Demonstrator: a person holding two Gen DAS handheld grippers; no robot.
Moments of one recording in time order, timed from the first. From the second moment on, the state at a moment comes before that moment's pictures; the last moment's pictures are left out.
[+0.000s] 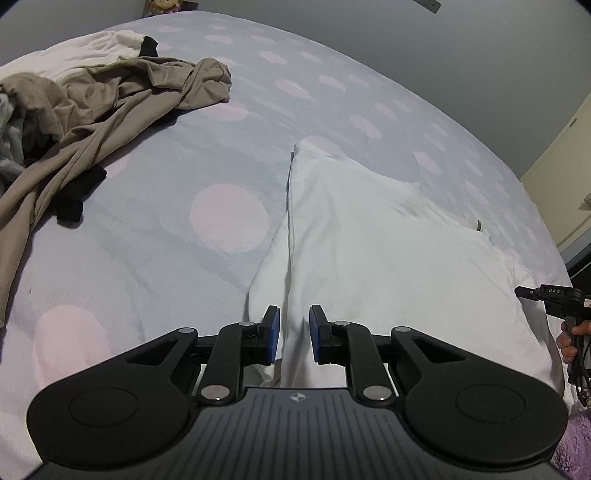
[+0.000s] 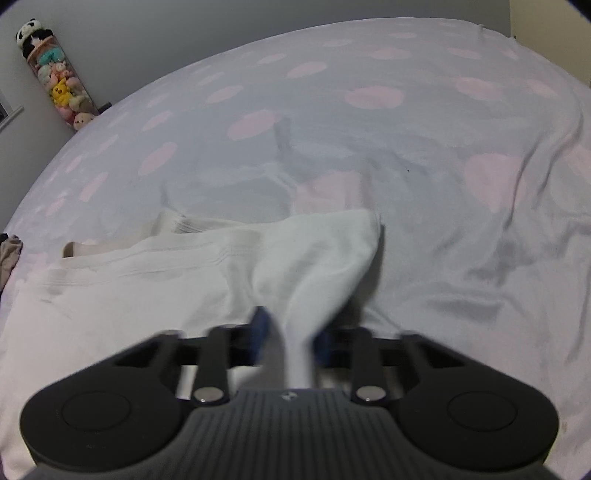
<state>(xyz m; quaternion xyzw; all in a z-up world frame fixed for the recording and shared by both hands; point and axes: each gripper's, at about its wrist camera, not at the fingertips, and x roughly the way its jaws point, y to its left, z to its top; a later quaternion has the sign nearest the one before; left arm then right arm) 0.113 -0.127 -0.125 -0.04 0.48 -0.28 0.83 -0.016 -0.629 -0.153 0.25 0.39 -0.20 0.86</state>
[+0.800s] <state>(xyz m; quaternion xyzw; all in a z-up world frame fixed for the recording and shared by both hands) 0.137 -0.125 -0.113 -0.01 0.43 -0.29 0.86 0.066 -0.459 -0.031 0.22 0.34 -0.11 0.91</state>
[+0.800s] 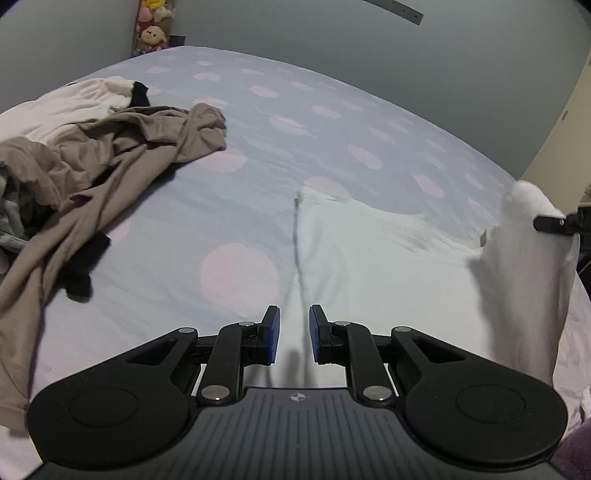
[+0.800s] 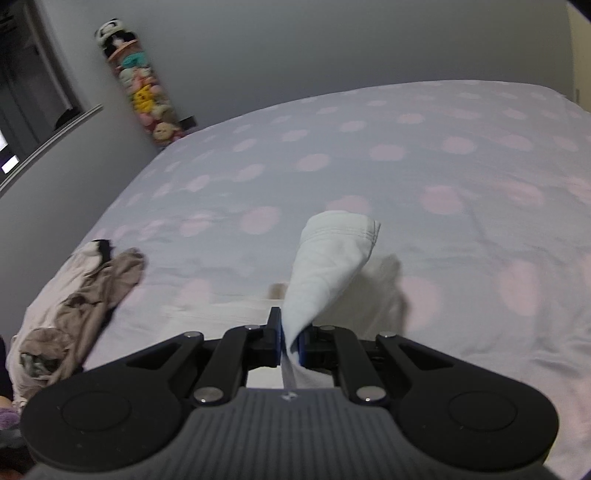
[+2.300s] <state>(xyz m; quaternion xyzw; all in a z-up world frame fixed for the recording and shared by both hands) 0.074 -0.092 -0.112 -0.01 0.44 -0.29 0.85 -0.004 -0.389 -0.083 0.25 0.37 -0.12 0.89</state>
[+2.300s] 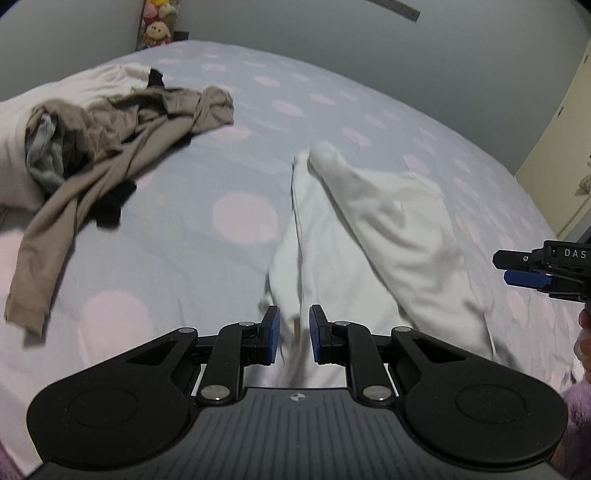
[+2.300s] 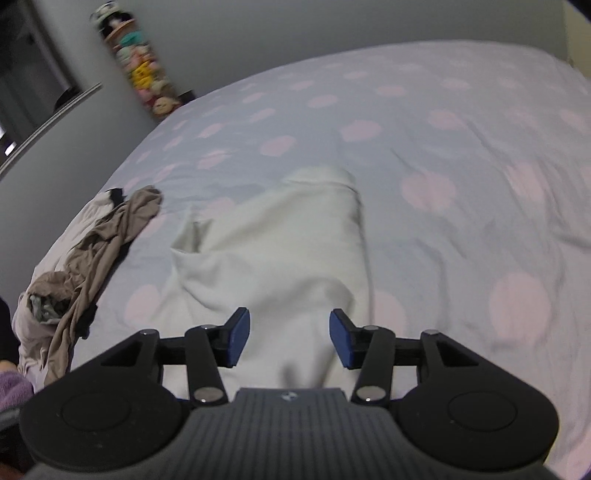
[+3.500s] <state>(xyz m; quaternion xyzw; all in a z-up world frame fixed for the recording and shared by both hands) 0.071 -0.079 -0.124 -0.01 0.47 -0.25 0.85 -0.016 -0.244 -0.118 0.06 0.40 0.13 0.91</state>
